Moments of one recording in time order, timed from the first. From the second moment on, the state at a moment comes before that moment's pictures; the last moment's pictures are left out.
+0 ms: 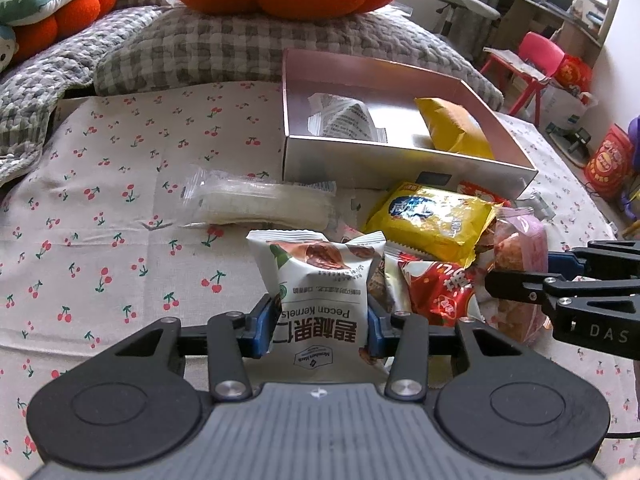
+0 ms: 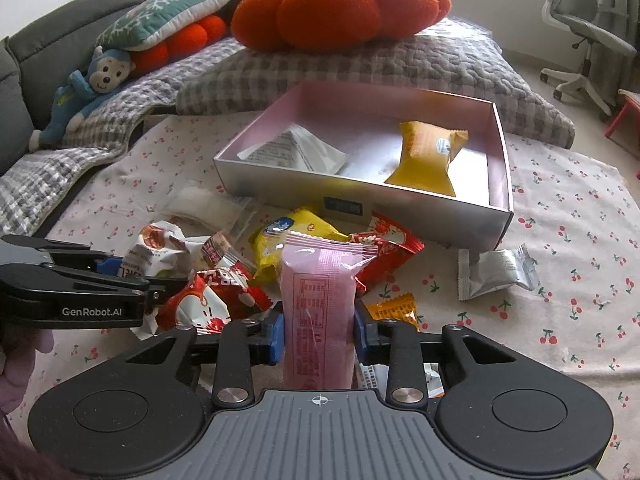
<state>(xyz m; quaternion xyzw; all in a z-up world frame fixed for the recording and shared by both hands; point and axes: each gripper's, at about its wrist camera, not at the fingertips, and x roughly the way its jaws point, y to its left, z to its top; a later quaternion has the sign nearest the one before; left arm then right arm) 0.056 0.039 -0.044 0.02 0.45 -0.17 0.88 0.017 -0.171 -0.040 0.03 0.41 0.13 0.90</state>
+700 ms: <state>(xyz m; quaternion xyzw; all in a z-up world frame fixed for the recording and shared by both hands) 0.055 0.041 -0.018 -0.01 0.43 -0.18 0.88 0.015 -0.182 -0.013 0.05 0.40 0.13 0.91</state>
